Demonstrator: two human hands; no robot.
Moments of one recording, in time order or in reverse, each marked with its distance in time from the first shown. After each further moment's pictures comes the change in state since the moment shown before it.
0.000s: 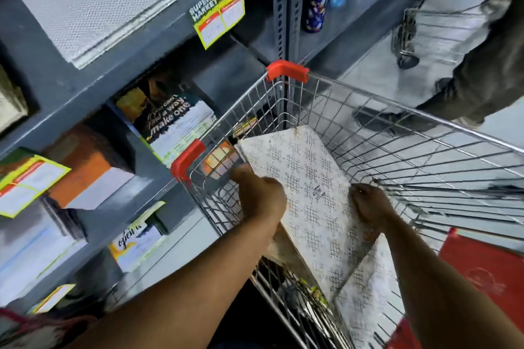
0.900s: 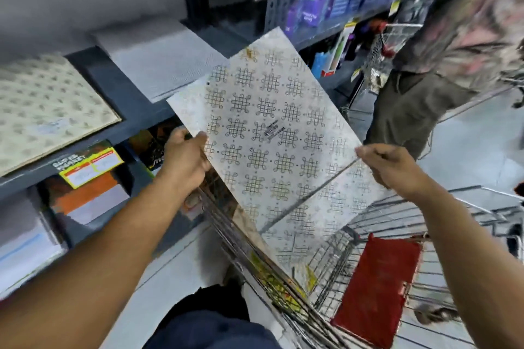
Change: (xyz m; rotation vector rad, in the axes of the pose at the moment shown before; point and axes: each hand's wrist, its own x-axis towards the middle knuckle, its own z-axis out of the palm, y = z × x) left_hand -0.056 0.046 -0.181 -0.851 -0.265 0.254; right_hand -0.218 -0.116 -0.203 0.279 0.058 -0.665
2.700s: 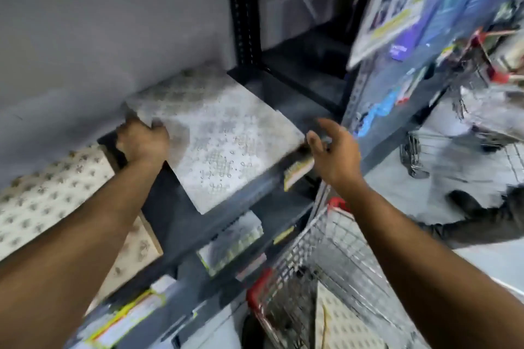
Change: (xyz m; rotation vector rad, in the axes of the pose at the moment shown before) left_hand 0.310 0.179 -0.071 1.098 0.698 0.376; right_hand 0.334 -0.093 0.218 -0.205 0.381 -0.144
